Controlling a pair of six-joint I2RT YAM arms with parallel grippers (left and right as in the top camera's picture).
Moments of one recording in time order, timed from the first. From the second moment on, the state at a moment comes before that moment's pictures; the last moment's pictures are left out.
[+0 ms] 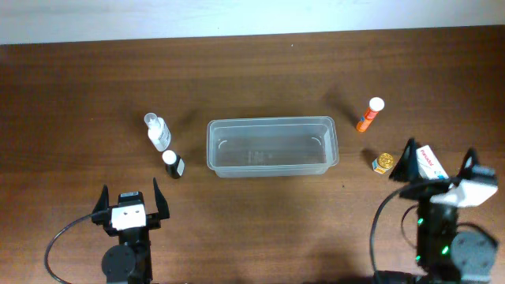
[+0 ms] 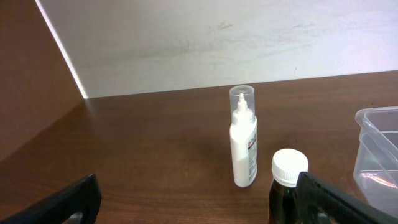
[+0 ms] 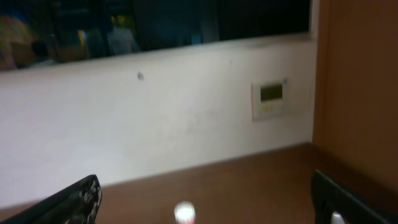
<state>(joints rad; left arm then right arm) 0.02 0.02 0.01 -0.06 -0.16 0.14 -0.14 0.31 0.51 -0.08 0.09 0.10</state>
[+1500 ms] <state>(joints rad) 0.02 0.01 0.01 -0.06 -0.16 0.14 -0.10 1.92 1.86 -1.22 0.00 0.10</state>
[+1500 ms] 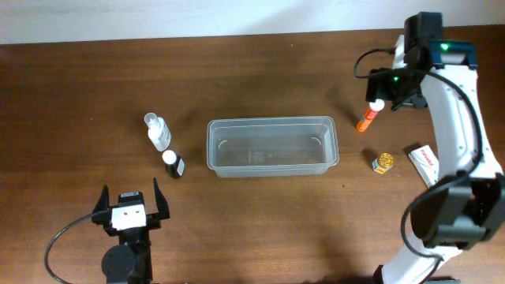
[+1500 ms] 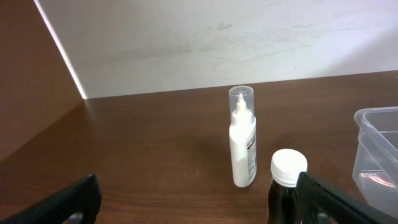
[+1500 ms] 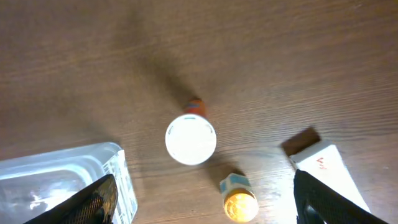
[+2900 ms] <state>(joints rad) 0.02 0.01 0.01 -0.06 -0.16 0.14 -0.10 2.08 1.86 -1.16 -0.04 0.11</state>
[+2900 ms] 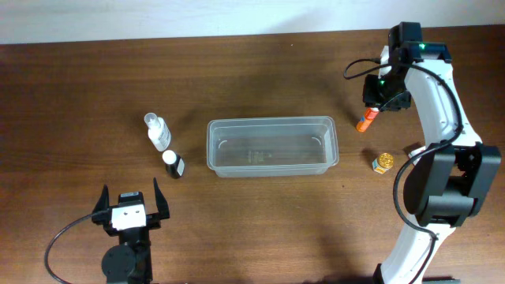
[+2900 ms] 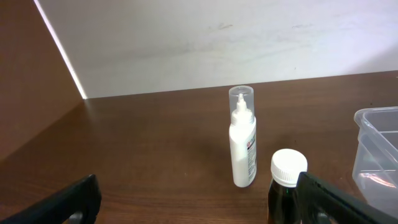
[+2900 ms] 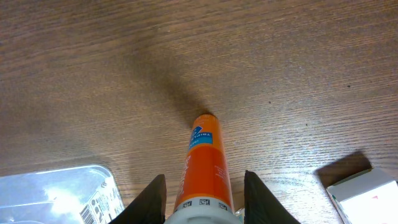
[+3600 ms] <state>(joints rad) 0.02 0.01 0.01 -0.06 -0.16 0.14 -0.09 2.08 2.10 -1.34 -0.04 0.03</state>
